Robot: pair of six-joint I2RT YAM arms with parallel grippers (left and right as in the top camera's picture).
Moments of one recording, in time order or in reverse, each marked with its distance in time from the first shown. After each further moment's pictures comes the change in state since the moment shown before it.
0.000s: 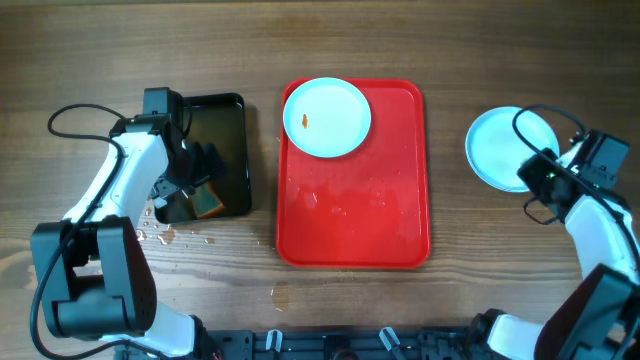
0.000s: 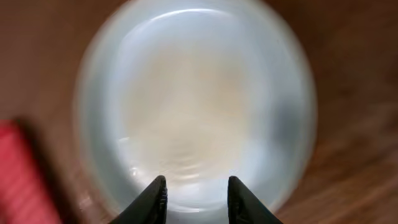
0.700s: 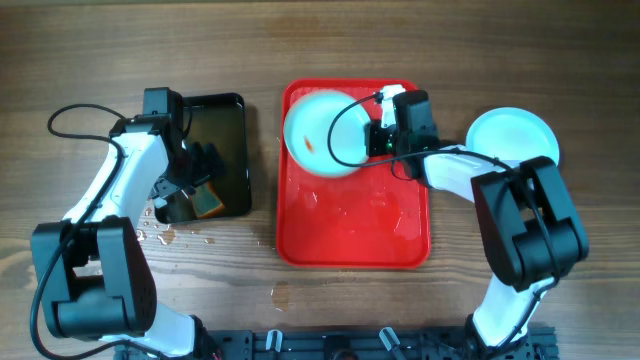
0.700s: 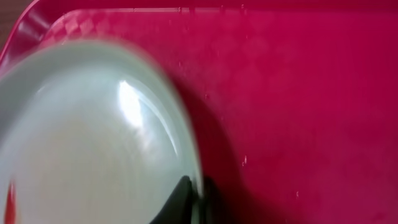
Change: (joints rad) left arm 0.000 -0.001 0.000 0.000 0.000 0.000; right arm 0.775 0.508 0.197 0.456 0.066 -0.149
